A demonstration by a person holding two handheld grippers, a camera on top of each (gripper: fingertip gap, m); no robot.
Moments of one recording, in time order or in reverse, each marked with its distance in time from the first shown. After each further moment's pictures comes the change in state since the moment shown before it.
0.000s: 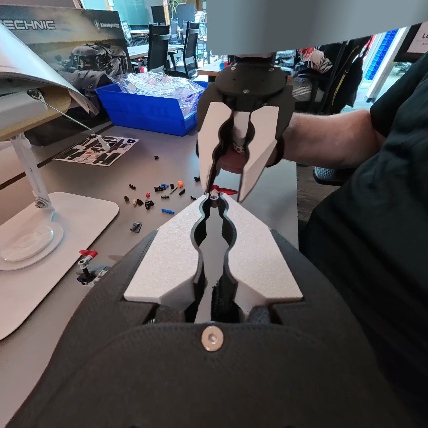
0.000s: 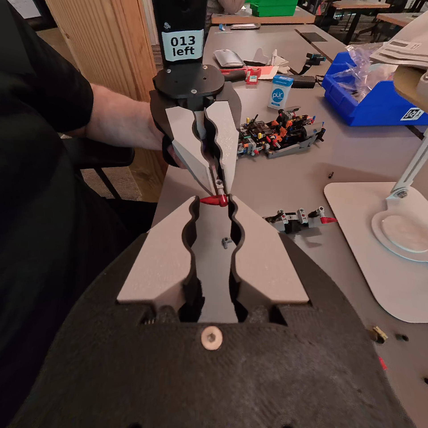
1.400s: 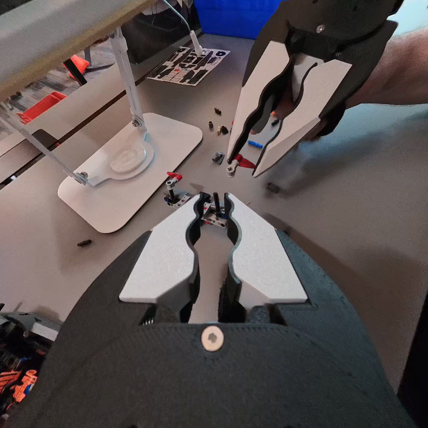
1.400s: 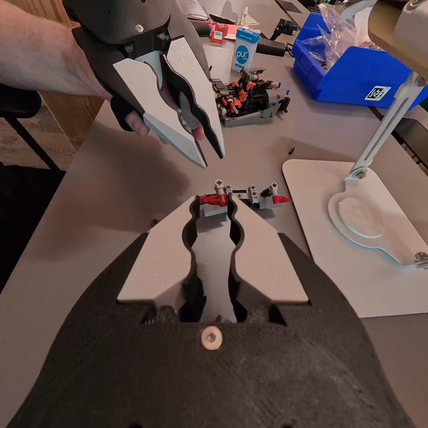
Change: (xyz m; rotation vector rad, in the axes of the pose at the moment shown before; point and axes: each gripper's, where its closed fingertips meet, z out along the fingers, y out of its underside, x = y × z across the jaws) left arm -0.082 0.066 -0.021 -0.298 -0.399 0.037; right arm 0.076 0.051 0.036 -0.088 0.115 -0.102
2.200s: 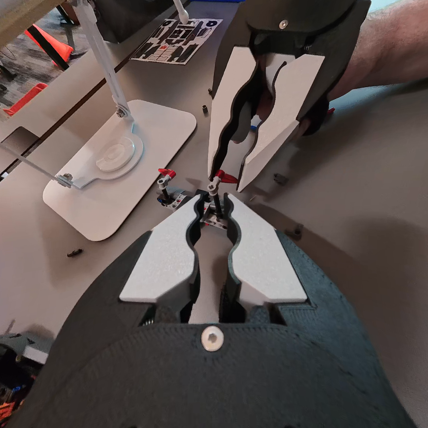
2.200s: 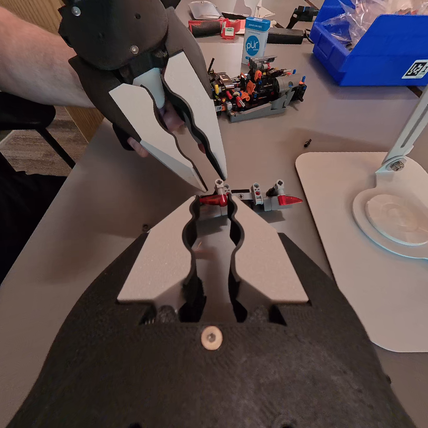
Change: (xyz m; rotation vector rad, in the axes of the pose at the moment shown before) left arm 0.001 0.012 0.024 -0.073 0.024 0.057; right arm 0.008 0.011 0.021 0.017 -0.101 0.084
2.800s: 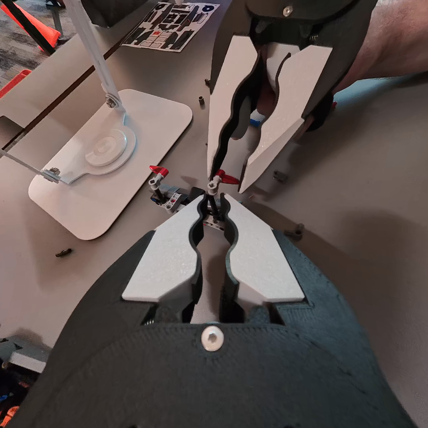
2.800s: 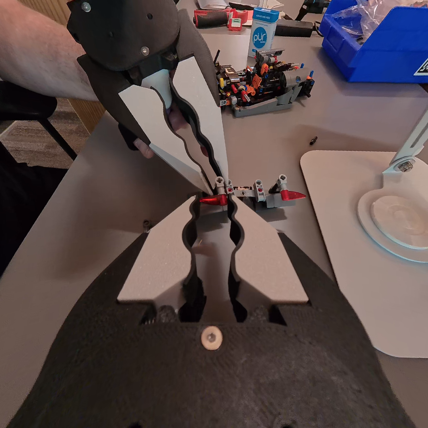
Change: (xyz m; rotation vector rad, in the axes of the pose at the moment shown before) left arm 0.002 0.006 0.007 -0.032 0.021 -0.017; right arm -0.002 0.004 0.002 -0.024 -0.020 -0.017
